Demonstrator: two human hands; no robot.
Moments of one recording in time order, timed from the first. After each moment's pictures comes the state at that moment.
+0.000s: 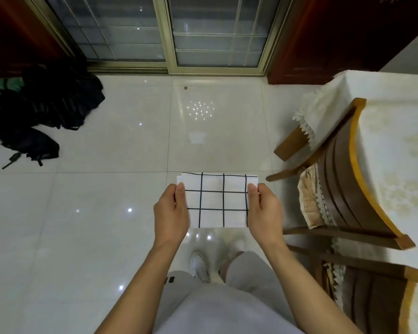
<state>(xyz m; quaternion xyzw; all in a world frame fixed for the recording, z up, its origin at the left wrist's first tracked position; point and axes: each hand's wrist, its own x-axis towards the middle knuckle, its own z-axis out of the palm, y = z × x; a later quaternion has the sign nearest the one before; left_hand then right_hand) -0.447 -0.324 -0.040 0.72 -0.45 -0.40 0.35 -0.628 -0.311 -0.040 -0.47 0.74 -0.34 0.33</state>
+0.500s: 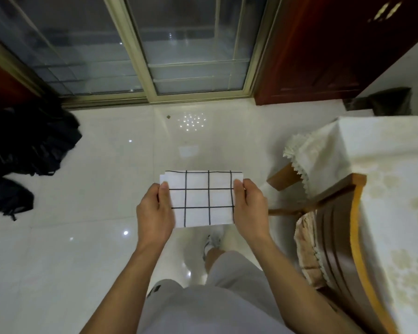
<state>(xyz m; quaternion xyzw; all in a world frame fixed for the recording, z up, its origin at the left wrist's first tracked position) -0.518 -0.599 -0.032 0.72 -0.49 -0.36 0.33 -0.697 -0.582 -0.055 -0.44 0.75 -0.37 0.34</state>
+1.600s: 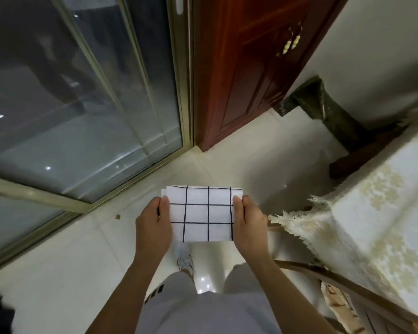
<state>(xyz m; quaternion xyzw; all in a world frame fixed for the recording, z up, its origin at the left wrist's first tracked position) -0.672 -1.135 -0.050 0.55 -0.67 -0.46 0.21 -0.816 -1.018 -0.051 -0.24 0.87 -0.39 0.20</state>
